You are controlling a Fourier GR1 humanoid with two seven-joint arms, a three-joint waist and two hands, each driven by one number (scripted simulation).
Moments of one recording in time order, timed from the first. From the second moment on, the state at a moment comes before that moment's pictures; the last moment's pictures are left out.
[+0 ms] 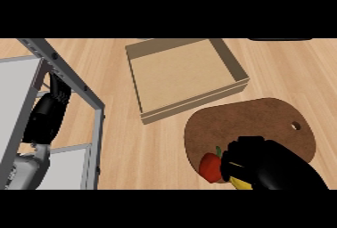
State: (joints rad) left arm -0.21 0.45 -0.18 -1.54 0.16 0.17 0.02; right arm -0.16 -0.66 0.54 -2.09 0.71 0.08 -0.10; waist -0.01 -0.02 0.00
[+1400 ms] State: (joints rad) left arm -0.25 0.41 -0.17 -1.53 0.12 0.13 0.01; right arm -0.60 -0.58 0.17 -2.01 0.22 0.27 0.31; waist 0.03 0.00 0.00
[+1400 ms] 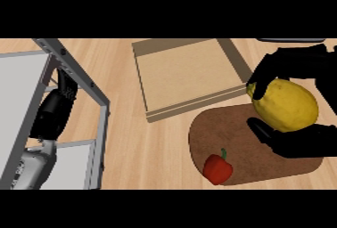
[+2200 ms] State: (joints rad) left arm -0.25 0.39 -0.16 -1.54 0.10 0.12 0.03; right arm -0.87 -0.41 0.32 -1.54 0.48 0.16 0.25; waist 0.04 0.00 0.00
